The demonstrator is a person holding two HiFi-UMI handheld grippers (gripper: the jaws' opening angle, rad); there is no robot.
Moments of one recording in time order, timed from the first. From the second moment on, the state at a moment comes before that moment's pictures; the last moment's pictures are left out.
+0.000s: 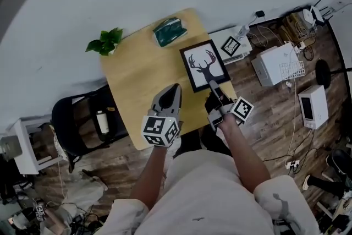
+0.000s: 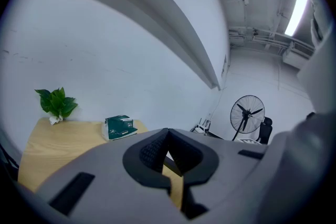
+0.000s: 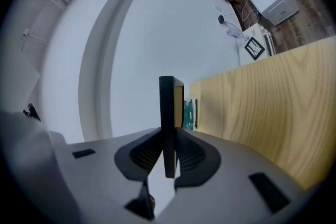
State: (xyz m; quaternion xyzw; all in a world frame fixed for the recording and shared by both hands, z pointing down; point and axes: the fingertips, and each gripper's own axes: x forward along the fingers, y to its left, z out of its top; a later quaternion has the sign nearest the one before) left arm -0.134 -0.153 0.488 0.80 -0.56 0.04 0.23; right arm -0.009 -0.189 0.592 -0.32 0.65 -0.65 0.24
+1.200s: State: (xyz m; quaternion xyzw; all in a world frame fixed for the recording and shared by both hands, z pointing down) left arm -0.140 -0.175 0.537 0.83 -0.50 0.07 0.26; right arm -0.025 -0.217 0.661 -0.37 0.60 -0.67 0.24
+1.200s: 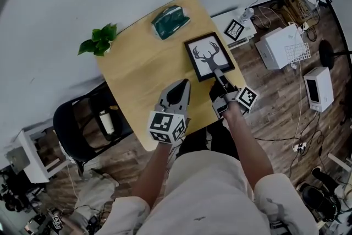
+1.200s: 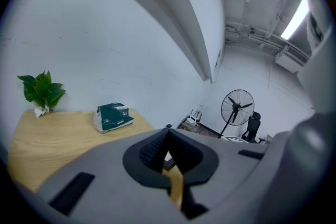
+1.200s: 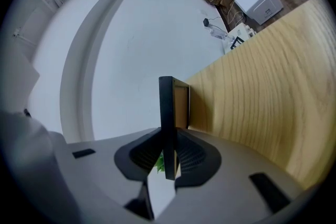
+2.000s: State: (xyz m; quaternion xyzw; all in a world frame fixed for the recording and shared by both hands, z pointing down) left arm -0.138 -0.174 0.541 0.82 -0.50 0.08 0.26; right arm -0.018 -0.219 0.670 -0.37 0.57 -0.69 0.26
